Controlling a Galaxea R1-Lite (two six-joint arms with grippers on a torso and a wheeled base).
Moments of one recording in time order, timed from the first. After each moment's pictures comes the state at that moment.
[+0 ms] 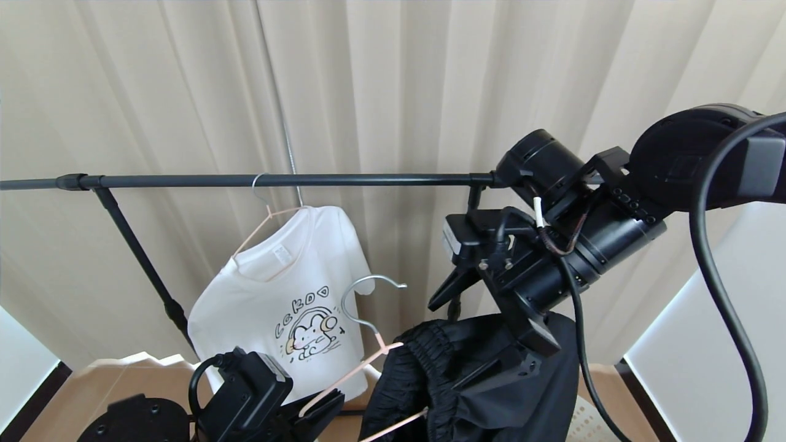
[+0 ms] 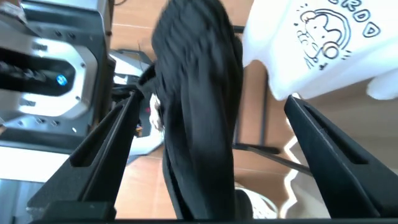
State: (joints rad) left arm -0.82 1.76 0.00 -1.45 0.09 0.01; right arm 0.63 1.93 -1.70 0.91 0.60 -0.85
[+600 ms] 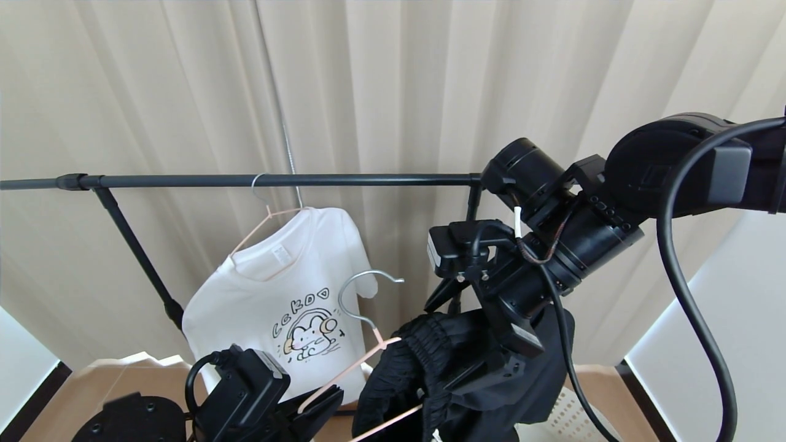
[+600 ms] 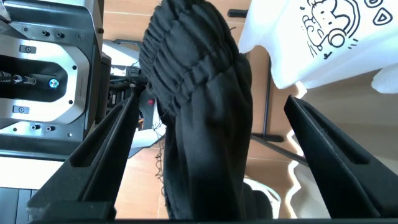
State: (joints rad) left arm -0.82 1.76 0.00 -1.46 0.10 0.01; right arm 0.65 1.96 -1.71 0.90 0.53 -0.85
